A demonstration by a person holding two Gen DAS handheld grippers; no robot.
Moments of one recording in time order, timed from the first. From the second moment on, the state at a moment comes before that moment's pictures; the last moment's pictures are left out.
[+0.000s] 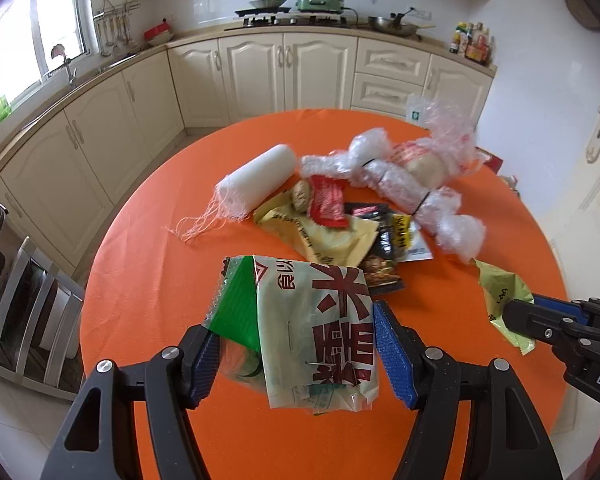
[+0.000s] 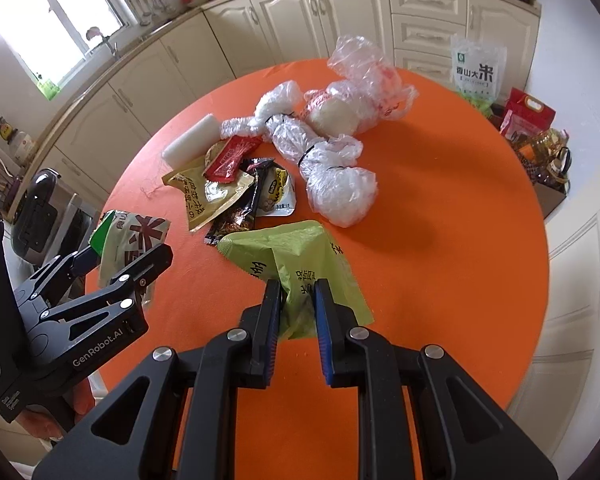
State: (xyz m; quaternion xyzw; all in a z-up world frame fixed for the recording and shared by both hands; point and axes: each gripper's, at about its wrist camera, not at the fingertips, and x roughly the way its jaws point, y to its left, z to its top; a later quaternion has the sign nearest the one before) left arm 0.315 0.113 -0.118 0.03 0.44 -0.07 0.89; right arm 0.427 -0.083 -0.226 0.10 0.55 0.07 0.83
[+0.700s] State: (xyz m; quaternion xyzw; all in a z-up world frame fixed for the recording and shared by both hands) left arm 0.216 -0.021 -0.059 0.06 0.39 -0.23 0.89; right arm 0.286 -0.201 -0.152 0.14 0.48 -0.06 0.86
